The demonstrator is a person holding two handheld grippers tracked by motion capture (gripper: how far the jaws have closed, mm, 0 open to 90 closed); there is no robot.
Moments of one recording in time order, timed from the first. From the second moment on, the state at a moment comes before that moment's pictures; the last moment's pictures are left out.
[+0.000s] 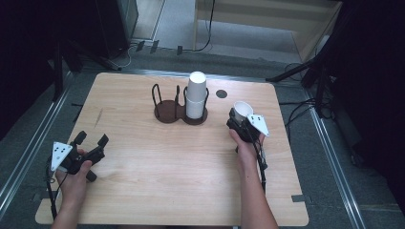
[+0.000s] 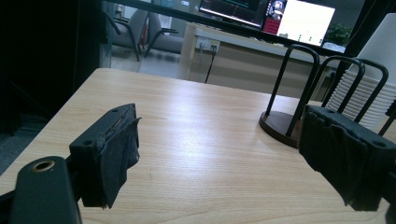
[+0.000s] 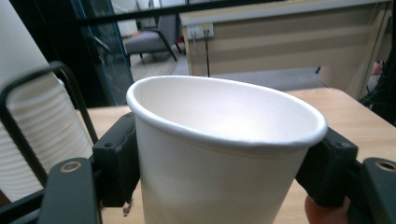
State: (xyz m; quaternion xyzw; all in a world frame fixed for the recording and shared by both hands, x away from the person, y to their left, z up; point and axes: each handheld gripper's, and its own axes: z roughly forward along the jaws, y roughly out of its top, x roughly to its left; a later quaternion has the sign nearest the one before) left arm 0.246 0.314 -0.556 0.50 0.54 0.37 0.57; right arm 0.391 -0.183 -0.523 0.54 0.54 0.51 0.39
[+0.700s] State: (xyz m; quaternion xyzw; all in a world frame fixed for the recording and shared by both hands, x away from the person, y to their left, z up) left arm 0.246 0.317 -0.556 0.50 0.54 0.36 0.57; right arm 0.405 -0.193 -0.537 0.55 0.57 0.45 0.41
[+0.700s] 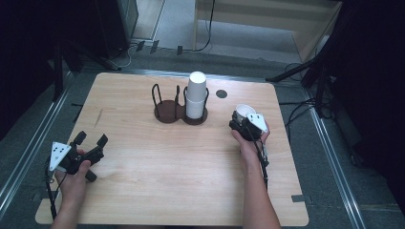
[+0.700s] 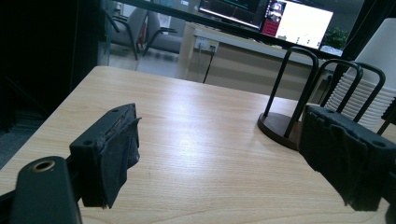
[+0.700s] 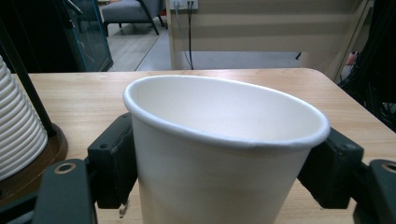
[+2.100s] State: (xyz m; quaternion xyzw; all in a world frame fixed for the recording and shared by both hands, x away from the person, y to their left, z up) left arm 0.245 0.318 -0.556 0.50 0.54 0.36 0.58; right arm 0.353 -0.212 -0.506 0.50 0.62 0.50 0.36
